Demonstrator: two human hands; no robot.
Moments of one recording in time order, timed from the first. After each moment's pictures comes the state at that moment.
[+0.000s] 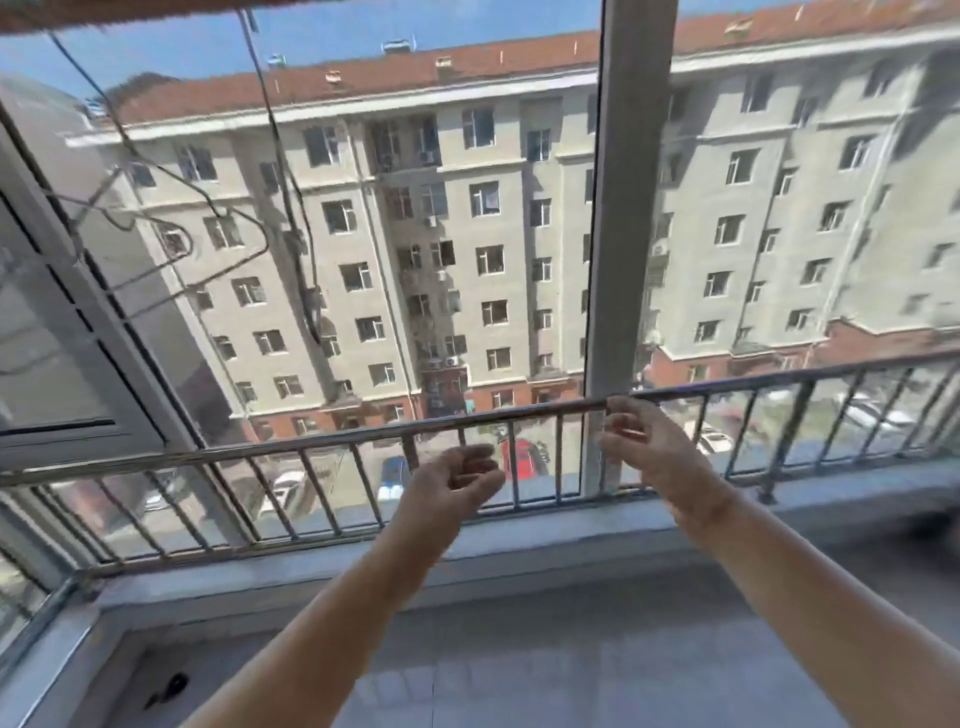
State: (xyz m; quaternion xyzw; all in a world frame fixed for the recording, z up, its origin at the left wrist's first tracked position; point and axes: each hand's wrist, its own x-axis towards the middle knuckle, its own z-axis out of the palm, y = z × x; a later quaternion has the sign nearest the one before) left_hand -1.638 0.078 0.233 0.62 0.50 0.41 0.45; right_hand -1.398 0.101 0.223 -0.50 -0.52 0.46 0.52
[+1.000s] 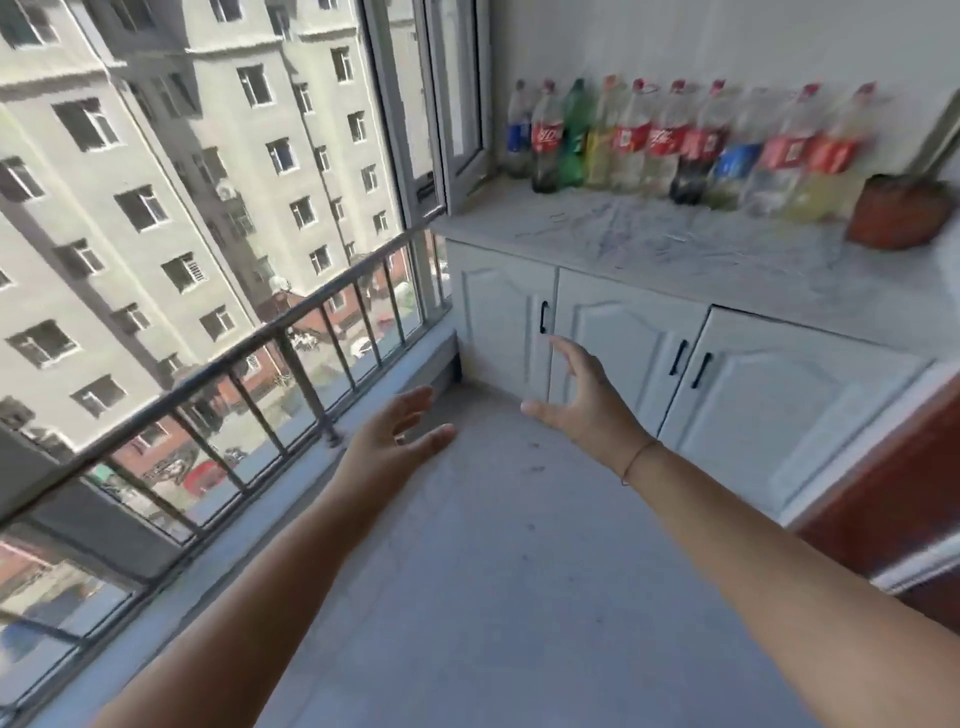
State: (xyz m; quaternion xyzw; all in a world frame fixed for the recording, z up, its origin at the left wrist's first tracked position) left_hand -1.020 0.018 0.169 0.79 0.23 0.15 0.55; right_hand -0.848 -0.145 0.145 -0.81 -0.32 0.11 0.48
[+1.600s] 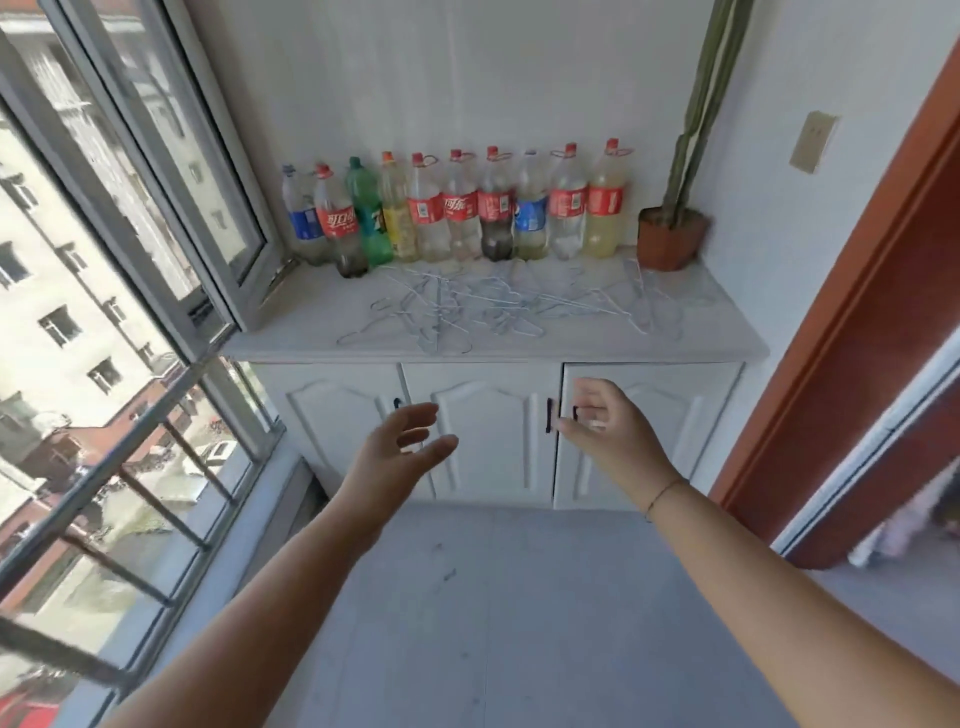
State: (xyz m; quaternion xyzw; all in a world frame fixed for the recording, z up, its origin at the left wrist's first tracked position) left_hand -0.694 0.039 0.179 0.81 0.05 0.03 0.59; right_hand -0.638 -0.200 0.155 -0.83 -0.04 -0.03 0.56
